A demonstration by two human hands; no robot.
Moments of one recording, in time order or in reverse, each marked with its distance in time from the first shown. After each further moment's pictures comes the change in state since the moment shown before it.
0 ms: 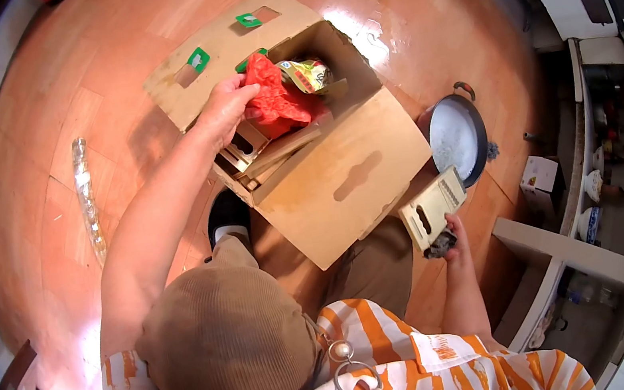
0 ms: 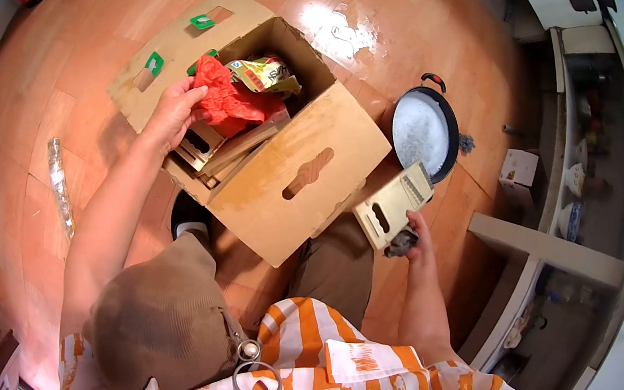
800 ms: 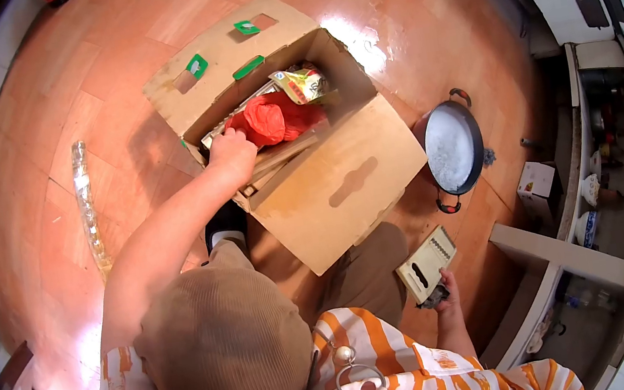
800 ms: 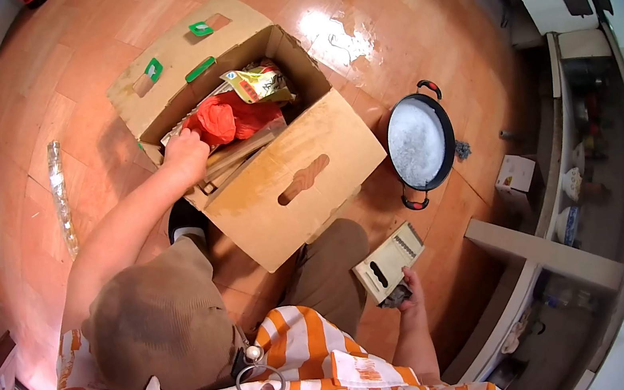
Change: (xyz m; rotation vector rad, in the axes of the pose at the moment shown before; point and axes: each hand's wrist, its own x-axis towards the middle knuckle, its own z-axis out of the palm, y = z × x) left_hand -0.029 -0.048 0.007 2.004 -0.175 0.101; right_hand -0.070 0.064 -0.084 0.115 0.140 0.040
